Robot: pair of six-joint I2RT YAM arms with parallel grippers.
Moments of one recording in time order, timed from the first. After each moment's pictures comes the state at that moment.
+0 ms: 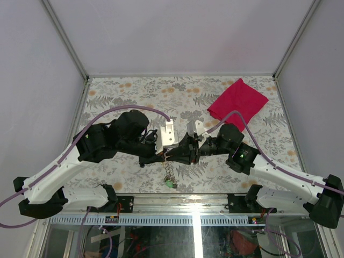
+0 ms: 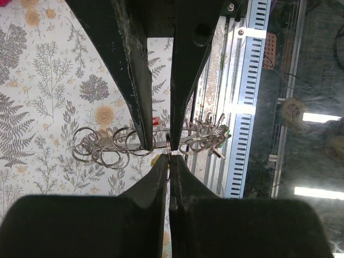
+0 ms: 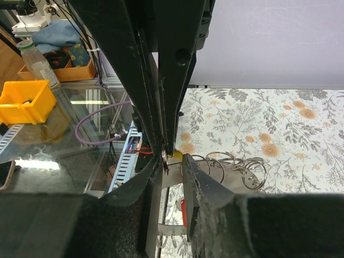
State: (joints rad) left arm -1.02 1.14 1.54 -1.17 0.36 0.26; right arm 0.96 1.03 0.78 0.31 -0.73 0.11
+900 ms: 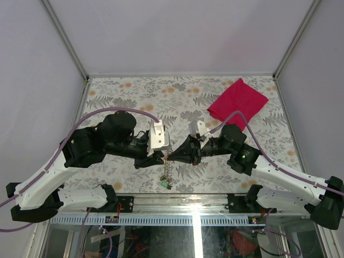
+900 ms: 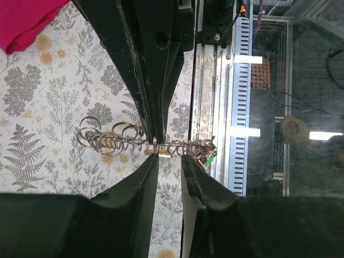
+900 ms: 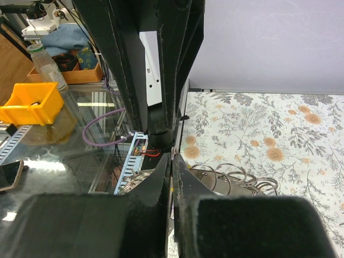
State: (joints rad) left arm -1.03 1.06 1.54 -1.11 0.40 0.27; right arm 0.96 1.02 0.78 0.32 -0.74 0.13
